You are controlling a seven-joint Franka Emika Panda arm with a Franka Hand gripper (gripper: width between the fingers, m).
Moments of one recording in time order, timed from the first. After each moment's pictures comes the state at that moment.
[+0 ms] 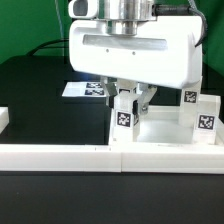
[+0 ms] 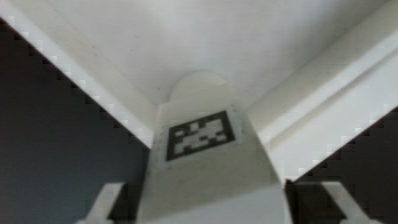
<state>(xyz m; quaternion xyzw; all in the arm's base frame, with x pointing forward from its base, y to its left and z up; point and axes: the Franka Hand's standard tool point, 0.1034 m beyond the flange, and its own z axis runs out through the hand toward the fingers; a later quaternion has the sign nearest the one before) 0.667 -0.014 0.073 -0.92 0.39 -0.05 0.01</state>
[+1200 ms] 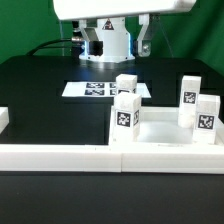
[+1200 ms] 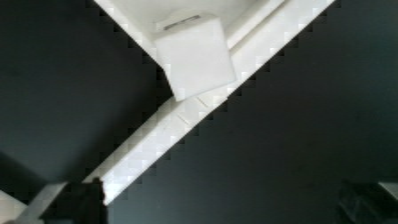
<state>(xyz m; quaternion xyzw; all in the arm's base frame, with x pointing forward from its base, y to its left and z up) 0.680 -0.030 0.154 -0.92 0.39 -0.07 0.04</state>
